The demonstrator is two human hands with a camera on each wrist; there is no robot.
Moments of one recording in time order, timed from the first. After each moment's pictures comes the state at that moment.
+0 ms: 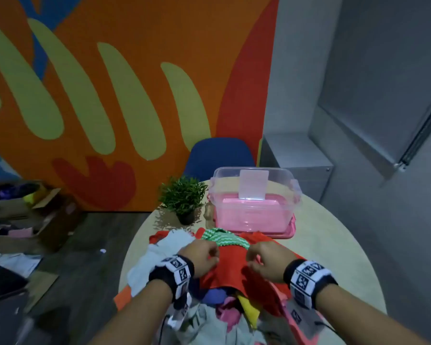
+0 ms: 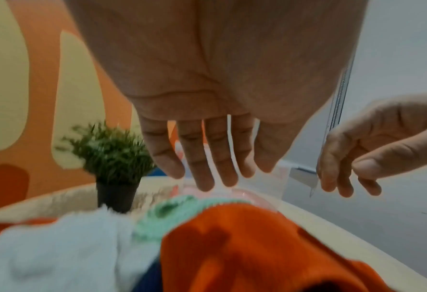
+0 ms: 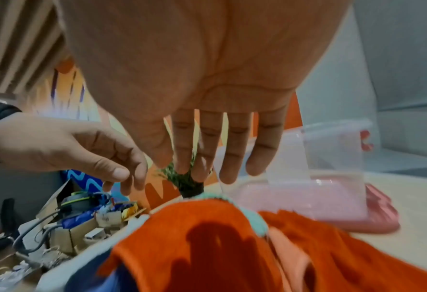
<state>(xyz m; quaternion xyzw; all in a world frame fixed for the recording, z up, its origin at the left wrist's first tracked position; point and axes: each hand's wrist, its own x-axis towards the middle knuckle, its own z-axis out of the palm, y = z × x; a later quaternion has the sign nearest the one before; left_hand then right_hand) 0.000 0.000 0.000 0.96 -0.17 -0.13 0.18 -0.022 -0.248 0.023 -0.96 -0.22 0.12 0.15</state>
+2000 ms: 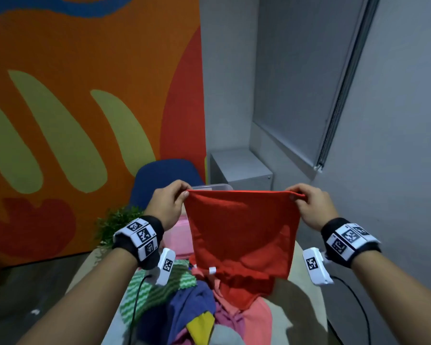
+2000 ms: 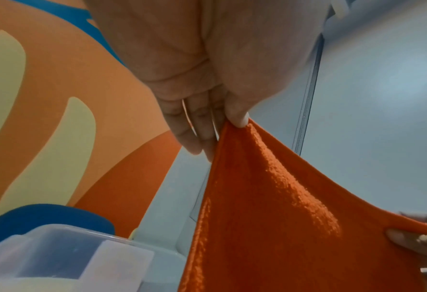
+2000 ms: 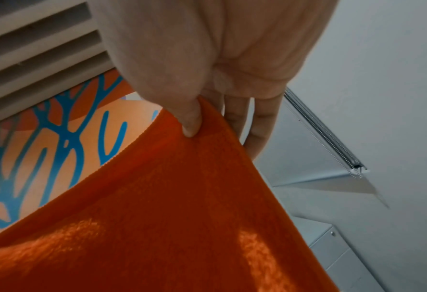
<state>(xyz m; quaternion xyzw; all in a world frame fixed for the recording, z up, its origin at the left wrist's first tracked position) 0.061 -0.099 0.158 0.89 -0.23 0.14 0.37 -0.025 -0.450 0.145 -0.91 0.05 -0.24 0.34</state>
